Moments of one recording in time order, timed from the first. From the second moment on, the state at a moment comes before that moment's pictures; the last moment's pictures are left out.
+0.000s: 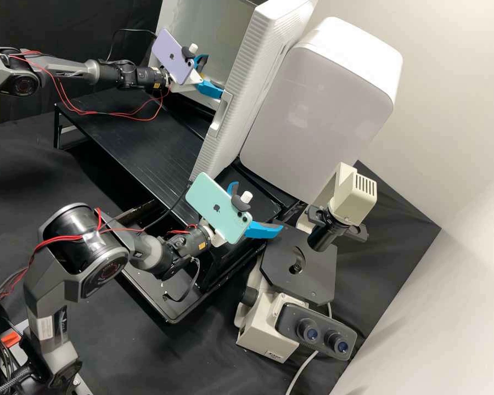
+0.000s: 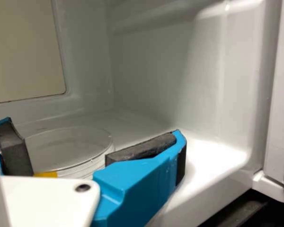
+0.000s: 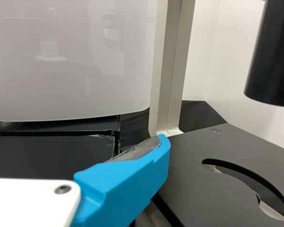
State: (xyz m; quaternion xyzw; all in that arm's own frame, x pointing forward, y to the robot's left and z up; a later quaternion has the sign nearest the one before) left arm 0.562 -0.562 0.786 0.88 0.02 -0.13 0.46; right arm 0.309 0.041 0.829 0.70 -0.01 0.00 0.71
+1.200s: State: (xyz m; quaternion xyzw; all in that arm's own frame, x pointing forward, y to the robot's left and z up) left arm 0.566 -0.582 0.800 0.89 0.07 -0.07 0.44; right arm 0.309 0.041 0.829 0.70 -0.01 0.00 0.71
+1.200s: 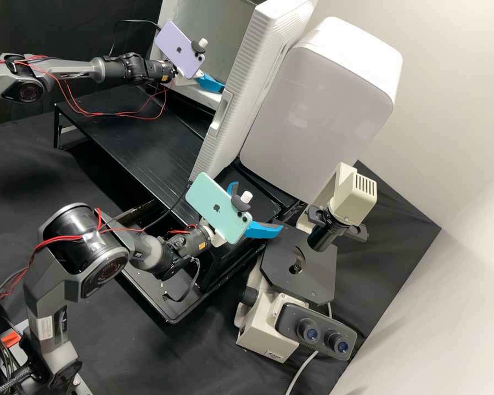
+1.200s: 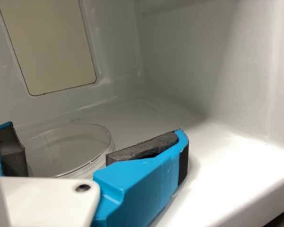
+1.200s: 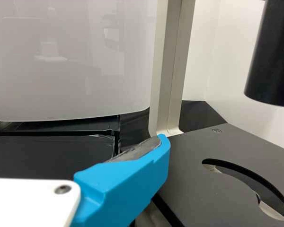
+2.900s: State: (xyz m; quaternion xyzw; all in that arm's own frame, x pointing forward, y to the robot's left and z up) left arm 0.559 -0.585 0.806 0.91 0.07 -0.03 0.40; right arm 0.309 0.041 0.829 0.70 -0.01 0.00 0.71
